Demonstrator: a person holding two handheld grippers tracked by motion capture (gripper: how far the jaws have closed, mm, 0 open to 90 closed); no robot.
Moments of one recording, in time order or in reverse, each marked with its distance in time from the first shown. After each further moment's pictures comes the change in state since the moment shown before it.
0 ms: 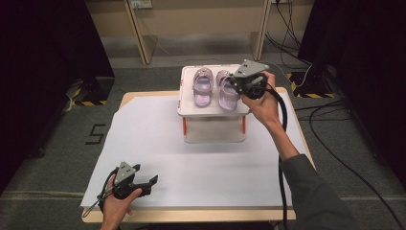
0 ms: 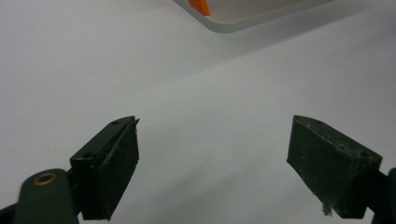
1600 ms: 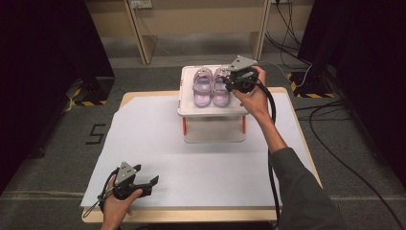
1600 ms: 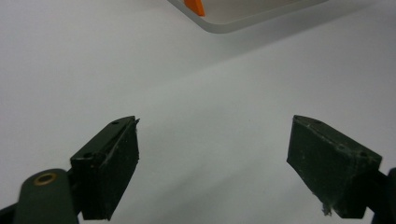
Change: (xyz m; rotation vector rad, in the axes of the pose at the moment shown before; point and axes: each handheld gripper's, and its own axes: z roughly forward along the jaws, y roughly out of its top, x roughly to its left) left arm -0.001 0.000 -0.001 0.003 -0.006 0.008; right arm -0.007 -0.007 0.037 0.018 -0.052 0.084
